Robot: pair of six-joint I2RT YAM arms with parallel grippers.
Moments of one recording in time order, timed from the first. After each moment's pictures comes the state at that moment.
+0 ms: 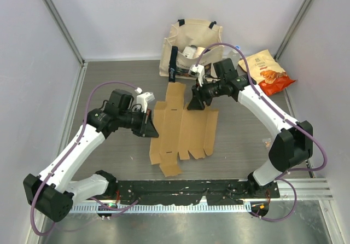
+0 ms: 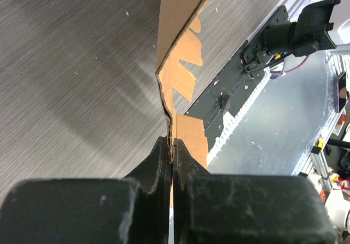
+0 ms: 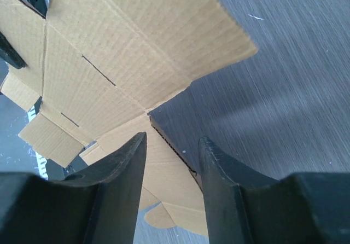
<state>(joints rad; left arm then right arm) -0.48 1.08 1.03 -0.80 0.62 -0.23 0.43 1.58 1.41 -0.68 -0.78 -0.32</state>
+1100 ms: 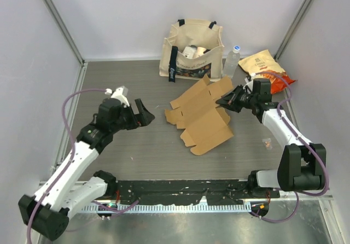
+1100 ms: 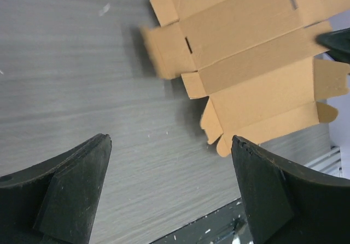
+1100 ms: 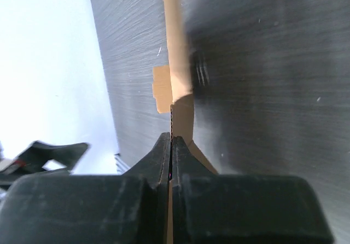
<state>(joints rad) -0.44 0.84 0.87 -0.53 0.08 -0.59 0.04 1.33 0.91 -0.22 -0.63 0.76</state>
